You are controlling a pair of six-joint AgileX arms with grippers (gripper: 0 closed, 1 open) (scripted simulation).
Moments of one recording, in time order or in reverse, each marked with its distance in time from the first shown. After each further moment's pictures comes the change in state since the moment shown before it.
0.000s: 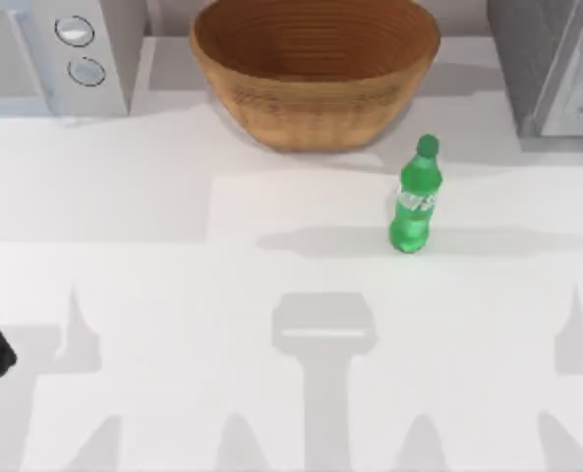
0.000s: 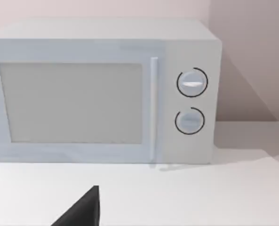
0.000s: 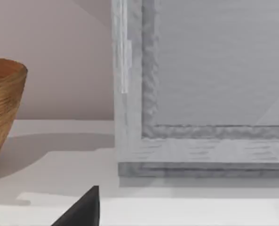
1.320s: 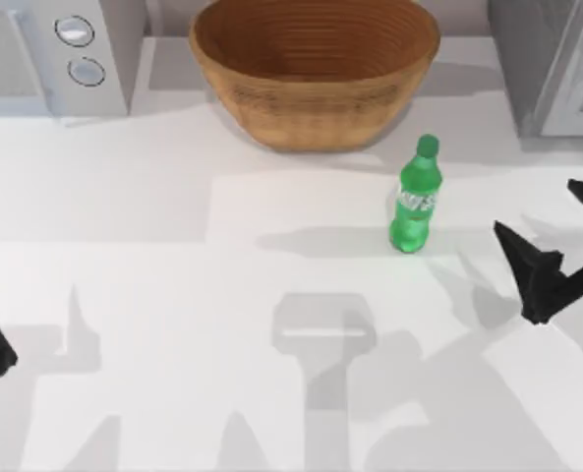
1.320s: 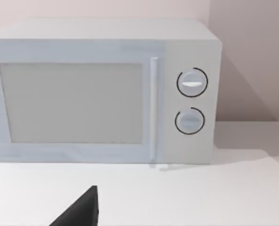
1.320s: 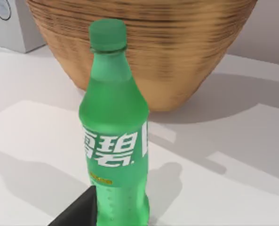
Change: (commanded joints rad) left arm 0.000 0.000 0.000 0.000 0.000 0.000; right arm 0.099 1.676 0.258 1.245 -0.461 -0.044
